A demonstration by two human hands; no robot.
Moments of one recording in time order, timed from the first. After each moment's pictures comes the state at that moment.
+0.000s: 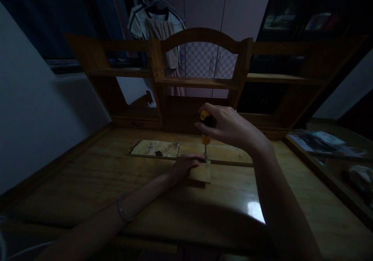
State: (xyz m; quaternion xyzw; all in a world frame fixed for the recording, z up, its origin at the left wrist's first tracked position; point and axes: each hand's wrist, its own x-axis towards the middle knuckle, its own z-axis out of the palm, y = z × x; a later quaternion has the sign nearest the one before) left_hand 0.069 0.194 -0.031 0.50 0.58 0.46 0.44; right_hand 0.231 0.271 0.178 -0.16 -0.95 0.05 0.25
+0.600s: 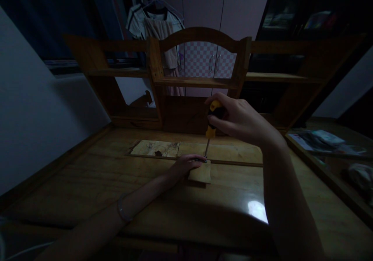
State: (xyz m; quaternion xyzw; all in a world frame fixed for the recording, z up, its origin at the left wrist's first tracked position) left_hand 0.076 0.187 -0.007 0.49 0.58 0.47 0.45; right_hand 0.249 0.271 0.196 -0.14 -0.94 0.08 0.30
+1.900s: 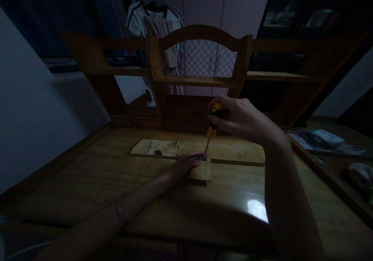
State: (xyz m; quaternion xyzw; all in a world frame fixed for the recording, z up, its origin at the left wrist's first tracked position) left_hand 0.074 0.191 -0.023 0.45 0.56 0.52 0.47; right_hand 0.252 0.279 0.194 -0.16 -0.95 0.06 0.27
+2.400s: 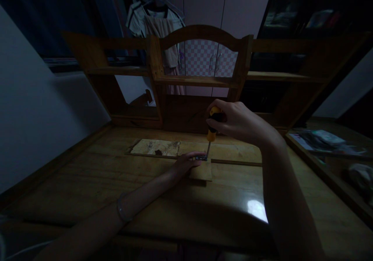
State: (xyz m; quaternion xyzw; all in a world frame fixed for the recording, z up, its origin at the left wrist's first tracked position) left_hand 0.073 0.193 -0.031 0.45 0.54 0.53 0.47; right_hand 0.246 0.281 0.188 -0.18 -0.95 0.06 0.24
